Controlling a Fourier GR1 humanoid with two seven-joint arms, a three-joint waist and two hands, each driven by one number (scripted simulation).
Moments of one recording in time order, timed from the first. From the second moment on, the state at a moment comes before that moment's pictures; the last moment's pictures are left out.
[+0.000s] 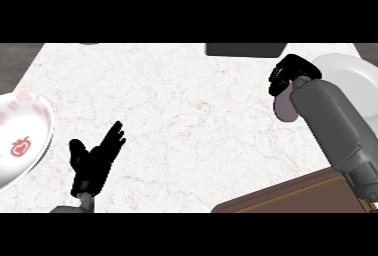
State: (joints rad) left arm 0.00 0.15 -0.15 -1.43 0.16 0.08 0.20; right arm -0.93 -0.34 0.20 -0.67 0.54 0.20 0.70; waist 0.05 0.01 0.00
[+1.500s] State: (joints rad) left arm -0.03 0.14 -0.14 -1.42 0.15 0.08 0.22; right arm -0.97 -0.44 -0.02 -0.34 1.29 -1.15 1.13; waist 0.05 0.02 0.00
